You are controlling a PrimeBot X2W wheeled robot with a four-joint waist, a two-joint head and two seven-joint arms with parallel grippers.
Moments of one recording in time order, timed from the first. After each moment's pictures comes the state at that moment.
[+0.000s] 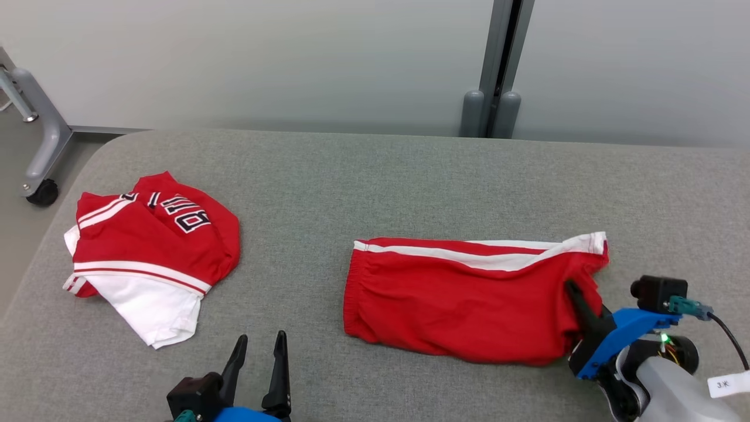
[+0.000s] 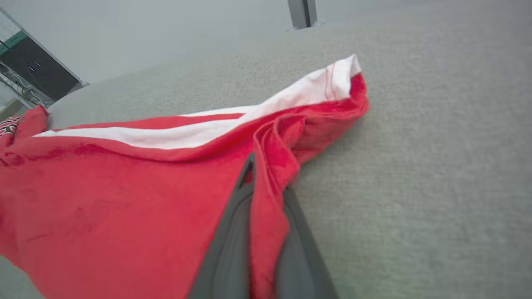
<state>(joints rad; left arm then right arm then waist) -0.02 0.05 -0.24 0.43 -0.40 -0.07 -0.26 -0.50 -0.29 0.57 0.99 0.89 0.13 -0.26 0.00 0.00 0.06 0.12</state>
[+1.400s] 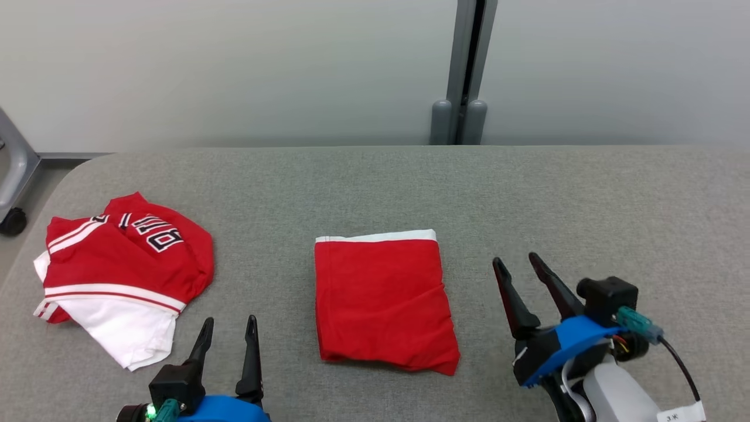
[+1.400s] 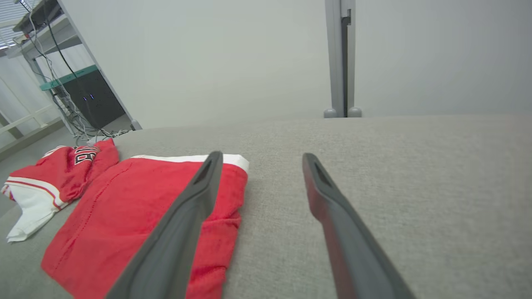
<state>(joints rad) -0.04 0.05 -0.11 0.42 -0.20 -0.06 -0.26 -0.36 -0.09 0.30 0.61 0.41 0.13 -0.26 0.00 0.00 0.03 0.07</state>
